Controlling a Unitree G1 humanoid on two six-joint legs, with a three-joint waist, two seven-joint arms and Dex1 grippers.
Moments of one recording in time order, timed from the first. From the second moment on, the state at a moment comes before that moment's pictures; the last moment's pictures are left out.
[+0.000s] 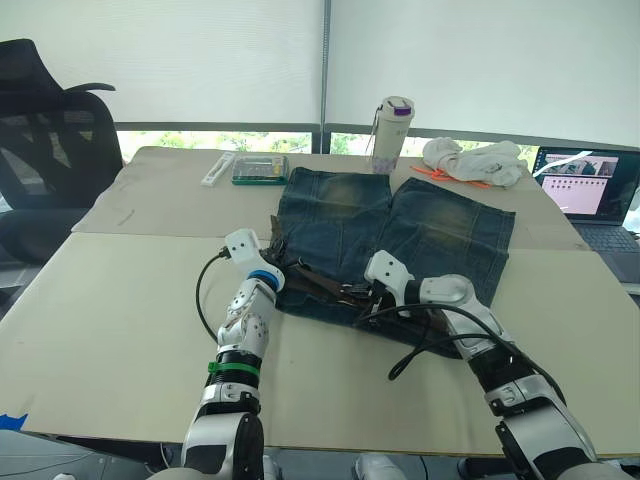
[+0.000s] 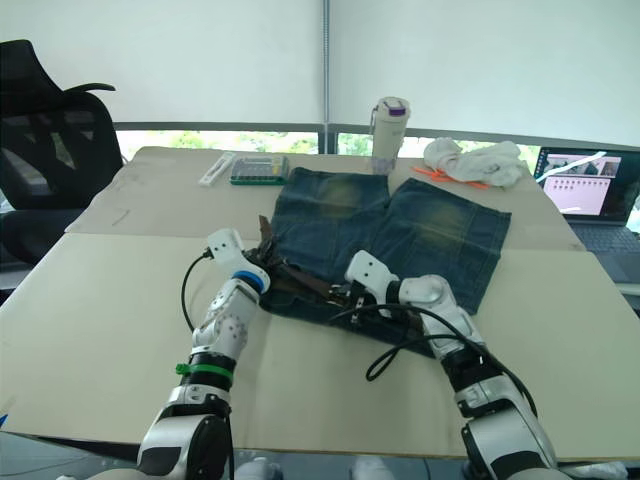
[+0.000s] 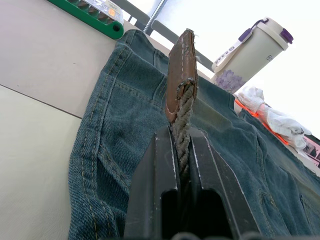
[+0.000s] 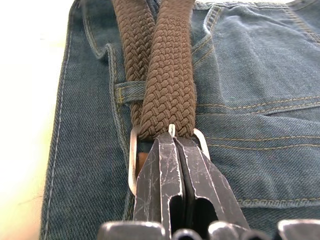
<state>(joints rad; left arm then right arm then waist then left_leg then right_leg) -0.67 -0.05 0.27 0.53 -0.43 0.11 -0.17 -0.66 -0.42 0.27 0.39 -0.01 0.14 0.95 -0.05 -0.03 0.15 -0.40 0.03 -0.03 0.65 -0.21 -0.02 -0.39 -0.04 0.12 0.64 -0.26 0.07</state>
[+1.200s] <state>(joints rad) -0.75 -0.11 0.12 0.35 -0.67 0.34 -0.53 -0.65 -0.39 0.30 0.39 -0.07 0.14 0.89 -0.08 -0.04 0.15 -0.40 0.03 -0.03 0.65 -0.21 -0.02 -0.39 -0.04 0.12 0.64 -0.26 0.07</state>
